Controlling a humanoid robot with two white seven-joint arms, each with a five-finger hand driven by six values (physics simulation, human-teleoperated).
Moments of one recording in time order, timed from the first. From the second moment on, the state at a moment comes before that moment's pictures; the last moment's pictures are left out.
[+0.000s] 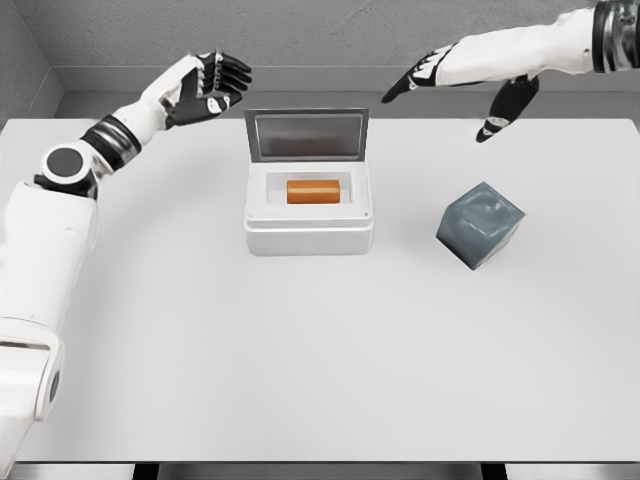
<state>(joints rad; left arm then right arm) -0.86 0.20 -0.19 -0.64 0.10 -0.34 -0.61 -1.54 -0.83 1.50 -1.22 -0.25 -0.61 0.61</state>
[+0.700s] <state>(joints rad) -0.86 0.19 -0.20 -0.64 0.08 -0.40 -0.61 -1.44 -0.97 1.55 -1.27 -0.26 -0.61 0.54</state>
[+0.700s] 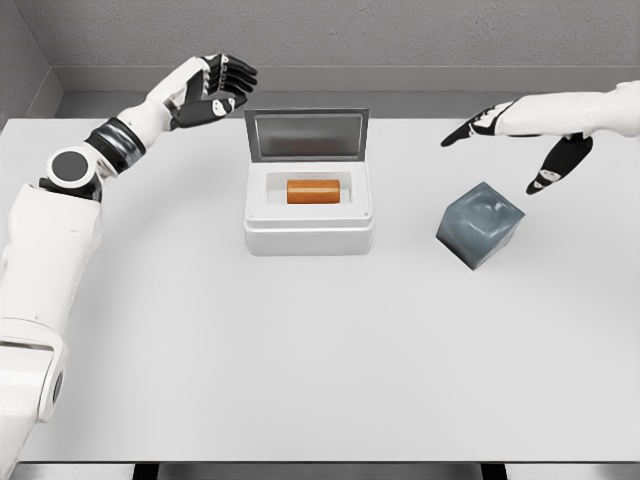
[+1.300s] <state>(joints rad) -0.85 0.20 -0.20 -0.66 0.07 -0.48 -0.61 -1.41 -0.97 1.54 -1.25 -0.26 -0.61 0.54</state>
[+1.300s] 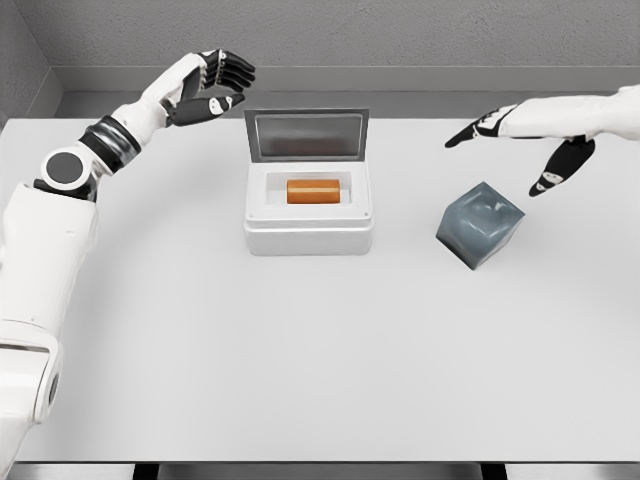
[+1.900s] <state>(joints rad) -0.84 0.20 -0.21 -0.70 0.06 -0.51 -0.61 -1.33 -0.99 1.42 -1.22 -0.26 -0.61 0.55</state>
